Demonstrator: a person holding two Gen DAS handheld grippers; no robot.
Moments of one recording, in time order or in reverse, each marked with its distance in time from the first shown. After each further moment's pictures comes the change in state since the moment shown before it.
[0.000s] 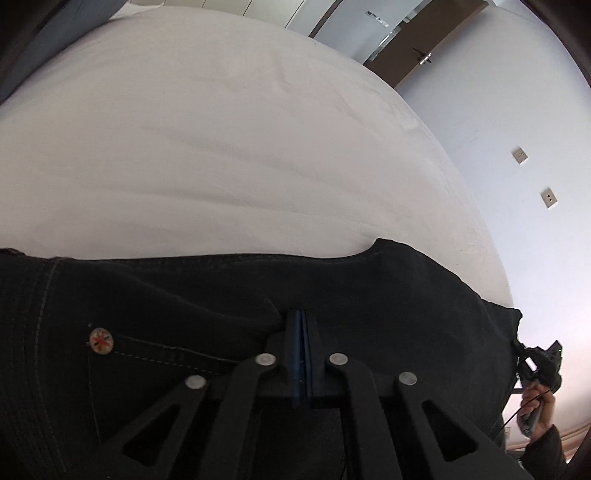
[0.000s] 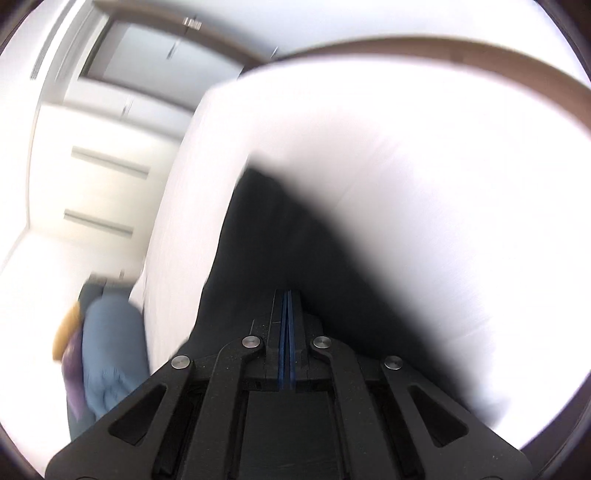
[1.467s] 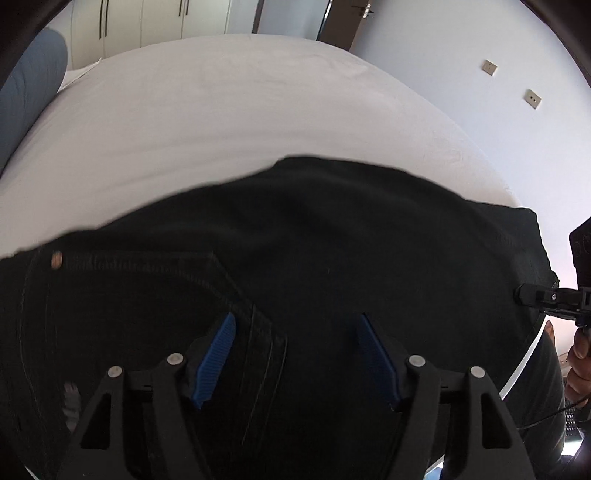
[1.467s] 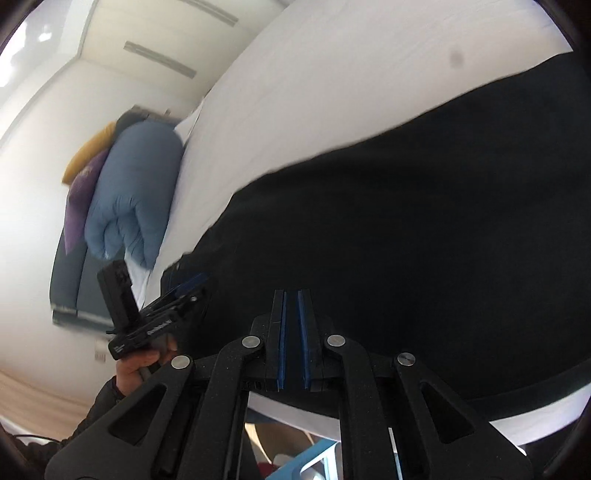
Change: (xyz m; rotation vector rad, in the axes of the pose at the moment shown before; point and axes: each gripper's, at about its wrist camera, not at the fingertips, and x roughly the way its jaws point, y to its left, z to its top) left arm -0.010 -0.103 -0.078 0.281 0.035 0.113; right arm 0.114 0.213 -0.189 -0.478 0.546 0.153
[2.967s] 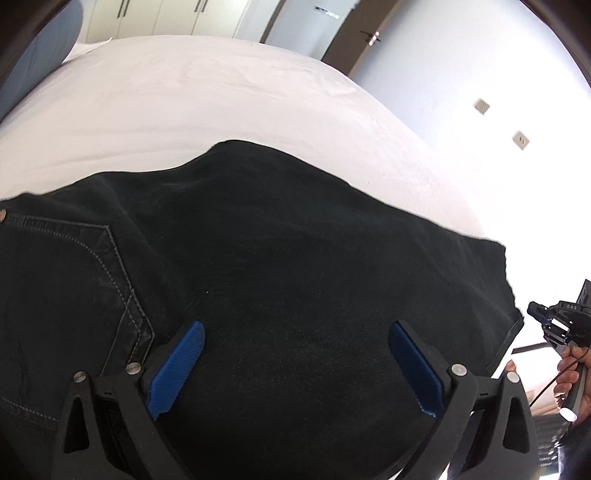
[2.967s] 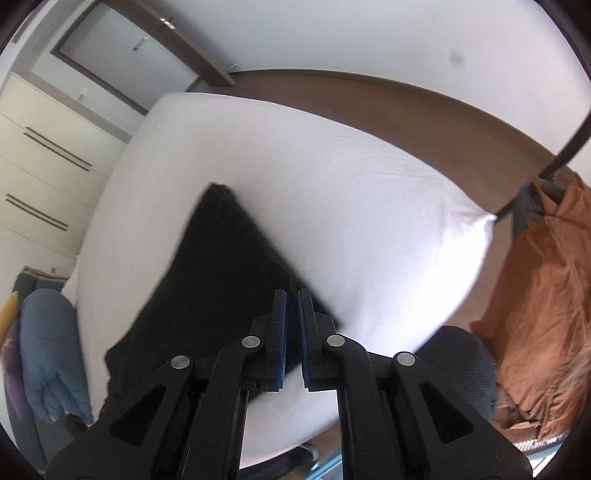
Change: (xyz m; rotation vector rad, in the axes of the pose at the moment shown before) left arm 0.015 -0.051 0.006 -0.142 -0.081 -0.141; right arm -0.260 -0.105 -0.021 0.439 -0.491 -0.412
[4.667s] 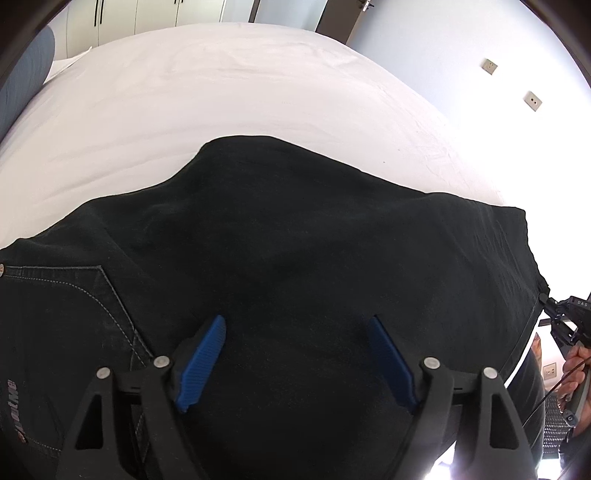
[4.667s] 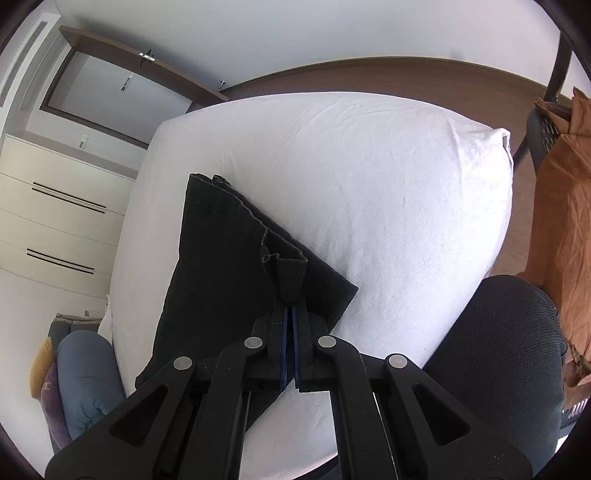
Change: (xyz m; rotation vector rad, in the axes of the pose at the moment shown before) left arm -0.035 0.019 0.021 0.116 0.131 0.116; right arm -0.013 -0.054 -0.041 0.216 -0.030 0.077
